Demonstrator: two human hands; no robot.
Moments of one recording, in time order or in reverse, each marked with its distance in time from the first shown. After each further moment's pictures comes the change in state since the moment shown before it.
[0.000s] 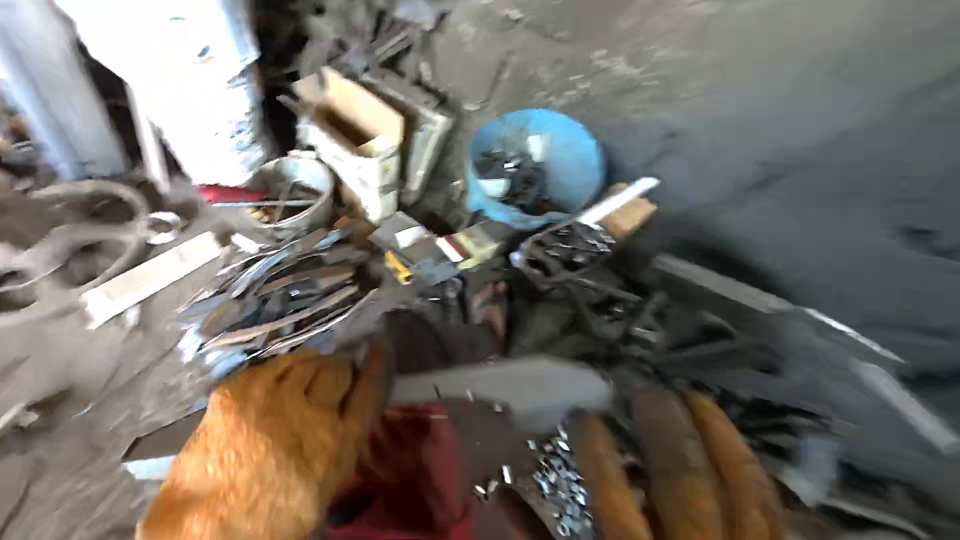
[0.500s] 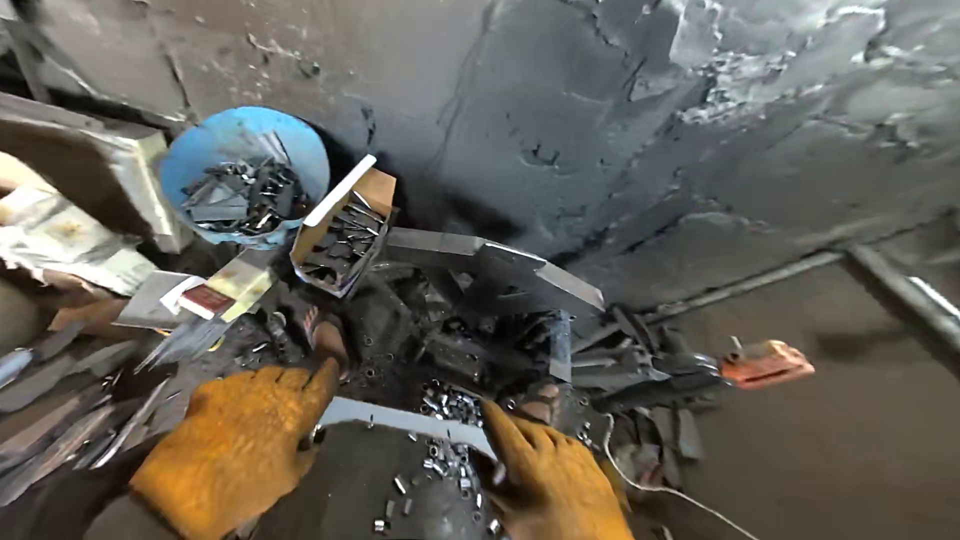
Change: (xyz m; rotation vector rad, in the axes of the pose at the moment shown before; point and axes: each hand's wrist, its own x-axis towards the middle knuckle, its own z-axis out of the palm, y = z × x) left_hand 0.185 0.130 0.127 -0.242 -0.462 0.353; right_hand -0.105 0.170 0.067 -0.130 -0.288 0.545
